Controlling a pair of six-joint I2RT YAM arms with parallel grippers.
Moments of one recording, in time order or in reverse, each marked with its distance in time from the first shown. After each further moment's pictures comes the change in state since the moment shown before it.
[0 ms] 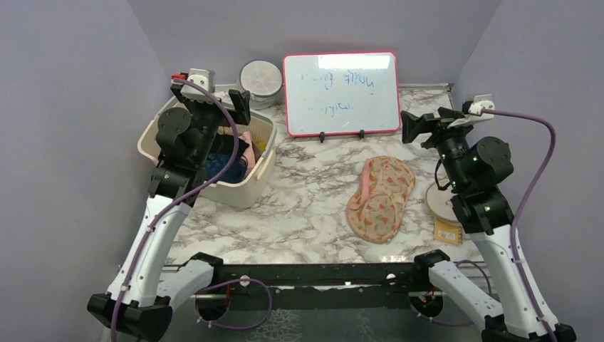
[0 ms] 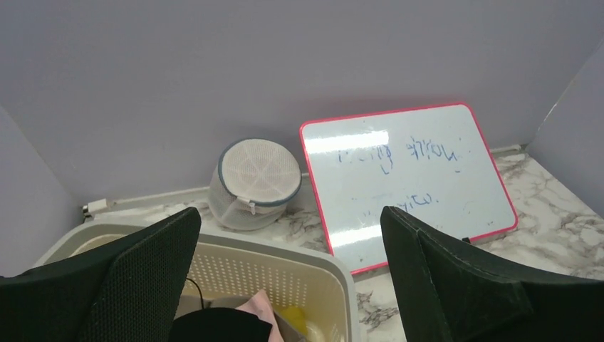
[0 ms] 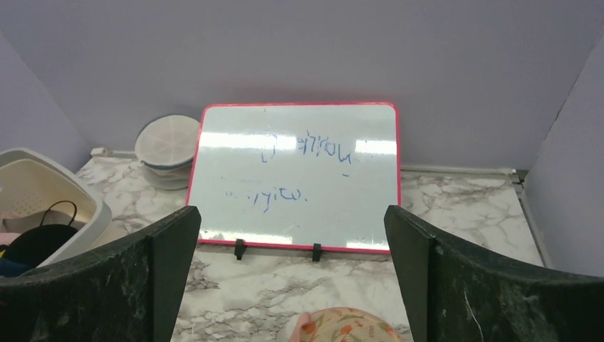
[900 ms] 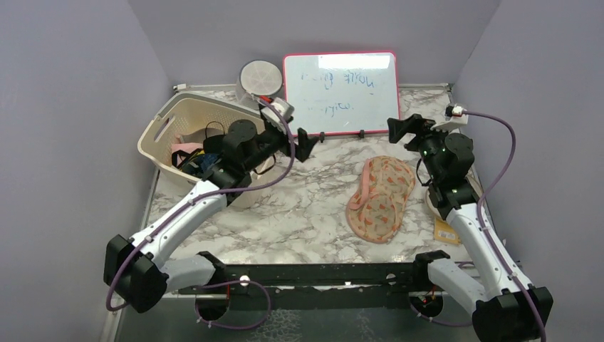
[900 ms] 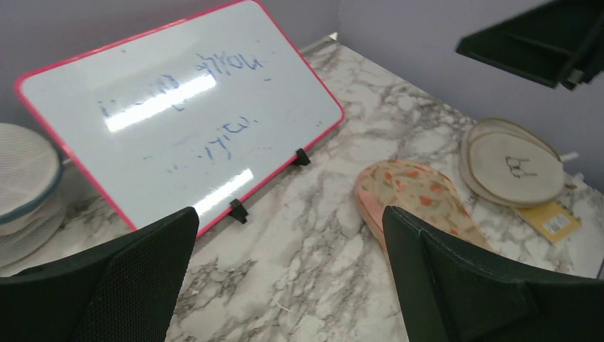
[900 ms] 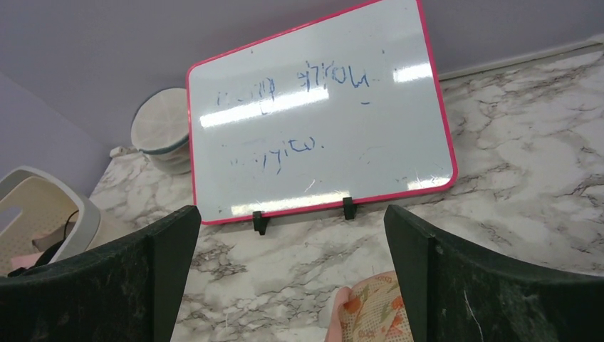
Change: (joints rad) left arm -0.243 0.193 -0.223 0.279 0.269 -0.048; right arm -0.124 0.152 -0.317 0.319 -0.073 0.303
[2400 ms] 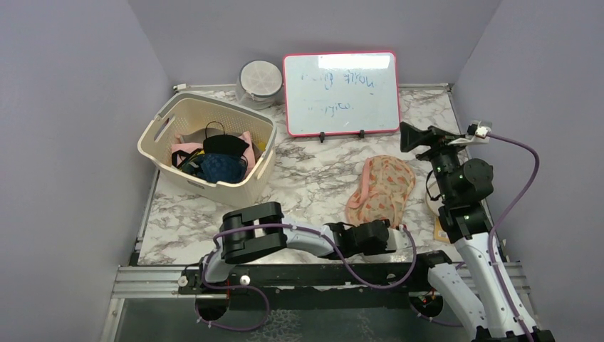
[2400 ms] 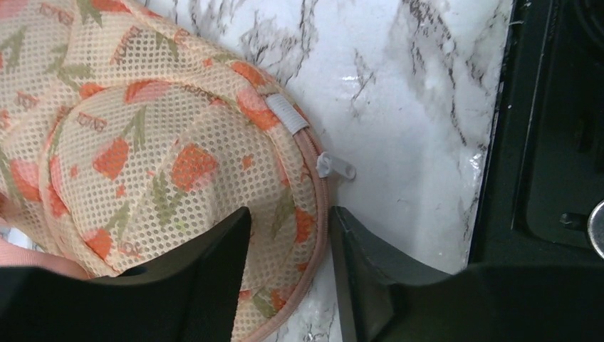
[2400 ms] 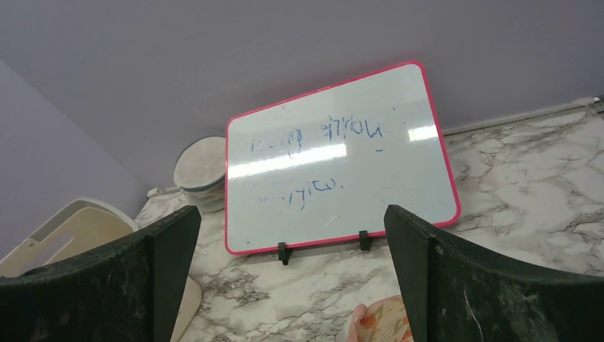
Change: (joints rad) left arm -0.863 0.857 0.184 0.054 -0.410 0.339; right arm -0.007 -0.248 -0.063 0.000 0.015 0.026
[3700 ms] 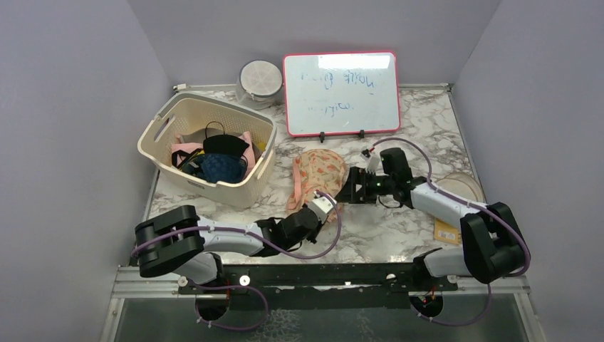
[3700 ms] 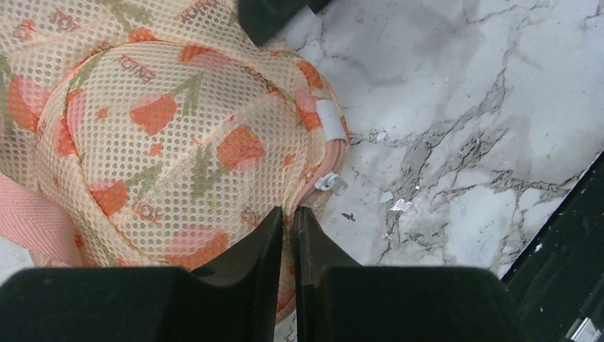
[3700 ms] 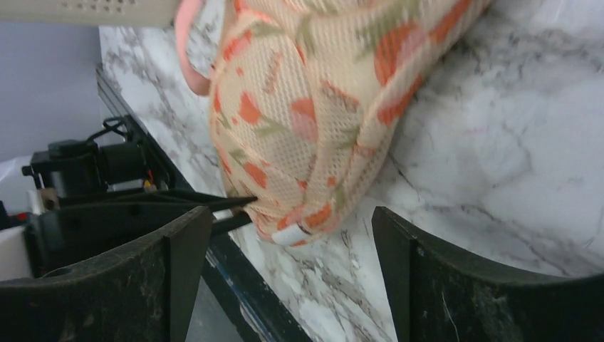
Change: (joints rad) left arm 0.174 -0.589 -0.657 0.112 -0.127 -0.508; right arm 0.214 0.695 -0.046 -0.234 -0.683 0.081
